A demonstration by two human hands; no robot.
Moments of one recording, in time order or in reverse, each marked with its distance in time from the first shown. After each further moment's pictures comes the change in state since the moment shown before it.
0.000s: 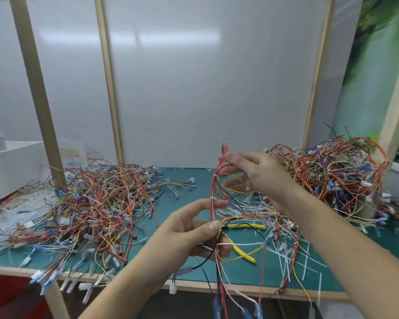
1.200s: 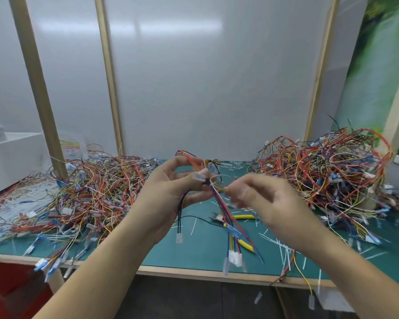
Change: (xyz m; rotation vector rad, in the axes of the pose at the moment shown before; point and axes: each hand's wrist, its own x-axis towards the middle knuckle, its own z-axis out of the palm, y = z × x) left_hand 0.025 0.036 -0.012 -0.201 0.270 0.134; right_hand -0.070 0.022 0.006 -0.297 -0.054 -0.263
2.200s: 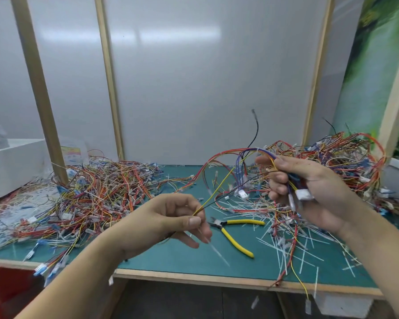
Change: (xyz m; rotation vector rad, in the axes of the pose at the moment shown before) left_hand -0.013 -0.009 -0.038 0.363 -0.517 -0.170; right_hand 0.020 0.013 -0.066 0.820 -0.079 0.263
